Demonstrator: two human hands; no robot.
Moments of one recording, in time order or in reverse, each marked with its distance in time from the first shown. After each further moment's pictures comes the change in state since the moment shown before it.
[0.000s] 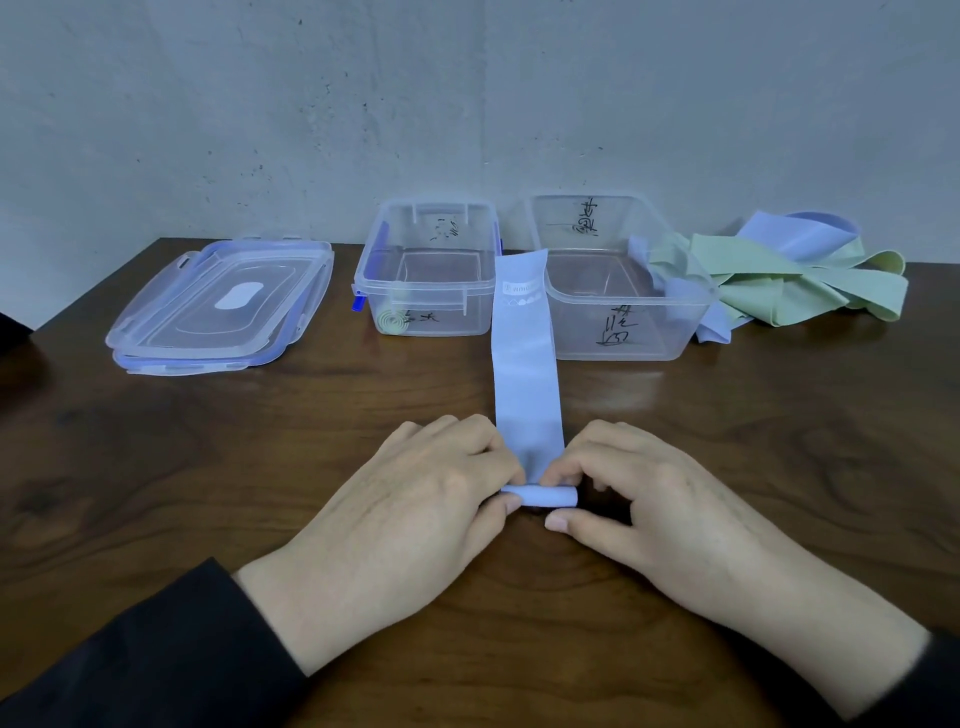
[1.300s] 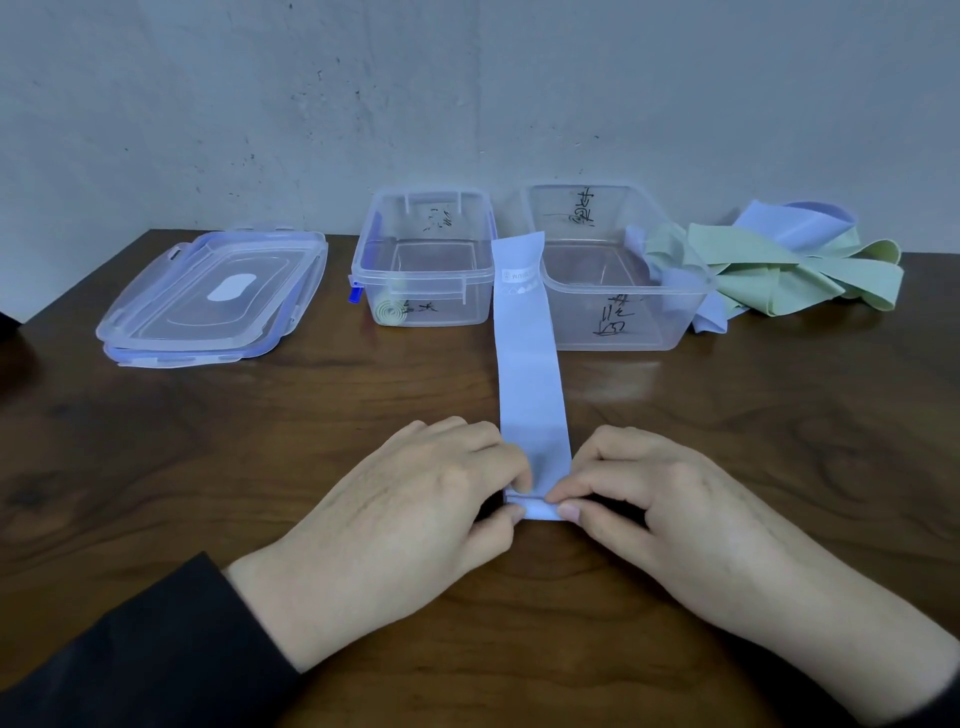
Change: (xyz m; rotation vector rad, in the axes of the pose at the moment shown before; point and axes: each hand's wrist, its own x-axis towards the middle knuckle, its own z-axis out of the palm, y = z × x) left_hand 0.001 0.015 -0.016 -0.121 -0.093 -0.004; right_hand -0.012 -0.011 -0.006 0.018 -0.033 0.074
